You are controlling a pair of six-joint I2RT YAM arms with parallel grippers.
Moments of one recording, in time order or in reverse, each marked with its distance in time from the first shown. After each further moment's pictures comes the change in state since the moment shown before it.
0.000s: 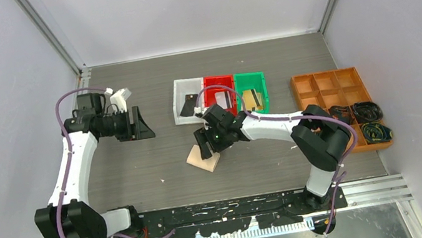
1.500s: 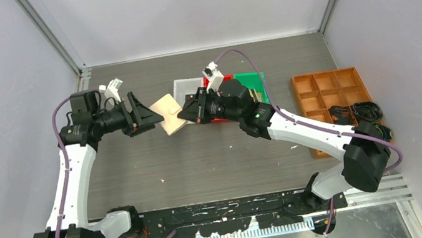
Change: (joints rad) left arm -0.048 -0.108 0.019 0.153 0.198 -0.521; right arm 0.004 -0.317 0.031 0.405 -0.029 0.402
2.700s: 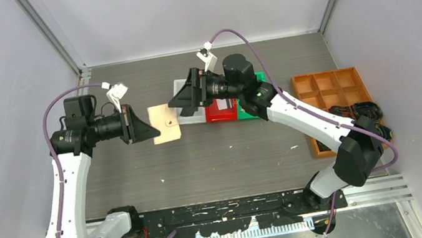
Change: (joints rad) left arm 0.002 -0.083 0.067 -0.158 0.151 0.414; right arm -0.126 0.074 0.183 -0.049 -0.301 0.045
